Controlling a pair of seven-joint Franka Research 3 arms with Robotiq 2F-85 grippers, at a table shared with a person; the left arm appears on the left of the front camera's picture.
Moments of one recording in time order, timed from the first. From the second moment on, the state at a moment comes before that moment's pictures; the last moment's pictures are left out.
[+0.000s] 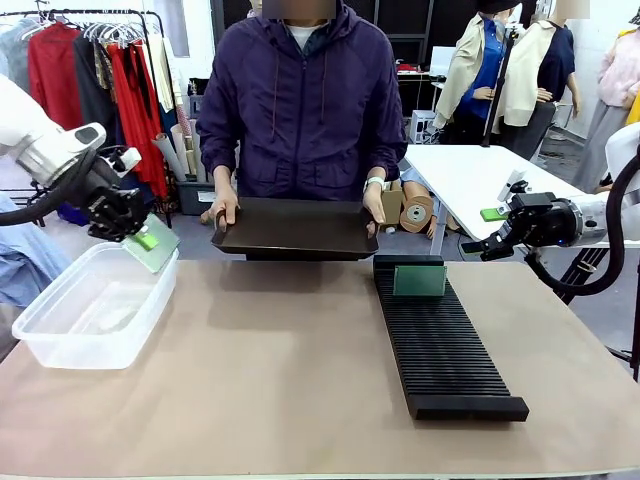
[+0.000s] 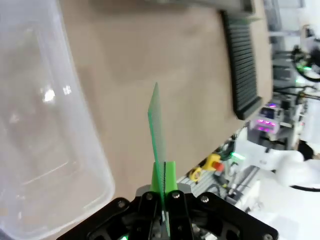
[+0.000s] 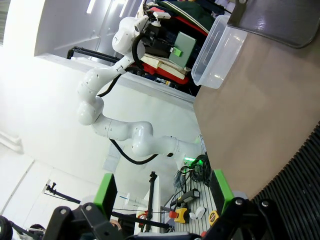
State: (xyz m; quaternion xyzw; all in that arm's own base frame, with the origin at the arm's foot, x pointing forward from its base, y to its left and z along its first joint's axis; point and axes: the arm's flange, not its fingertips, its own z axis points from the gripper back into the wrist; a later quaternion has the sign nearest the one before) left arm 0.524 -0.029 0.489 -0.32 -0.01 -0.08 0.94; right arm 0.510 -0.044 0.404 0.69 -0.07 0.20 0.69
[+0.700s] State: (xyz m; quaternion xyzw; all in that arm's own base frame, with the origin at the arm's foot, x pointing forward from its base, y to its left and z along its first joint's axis) left arm 0.536 -0.004 0.484 -0.17 -0.01 -0.09 0.98; right arm 0.510 -0.044 0.404 0.69 -0.07 0.20 0.69
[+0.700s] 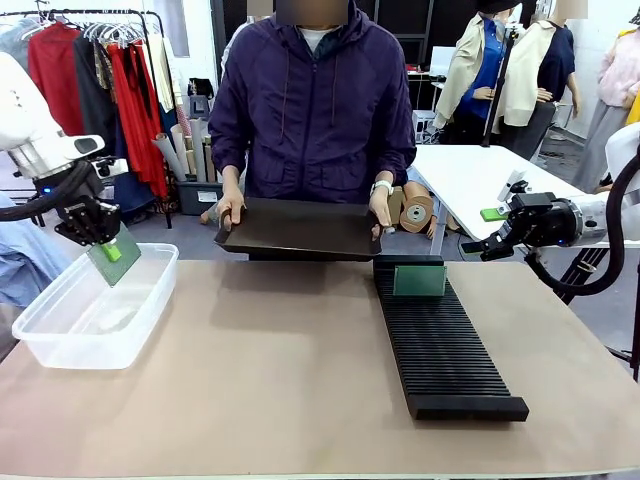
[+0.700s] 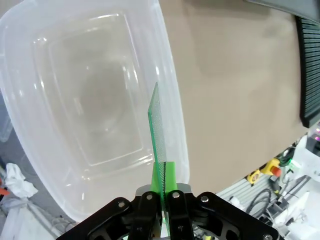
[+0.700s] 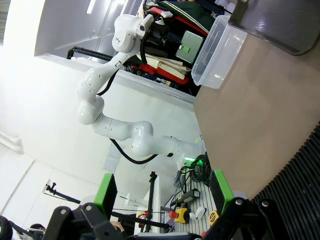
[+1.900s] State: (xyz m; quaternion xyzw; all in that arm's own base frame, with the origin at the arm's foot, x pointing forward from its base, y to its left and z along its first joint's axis) left arm 0.579 -0.006 0.377 -0.15 -0.02 -0.08 0.98; right arm 0.510 -0.044 0.404 0.69 -0.07 0.20 0.69
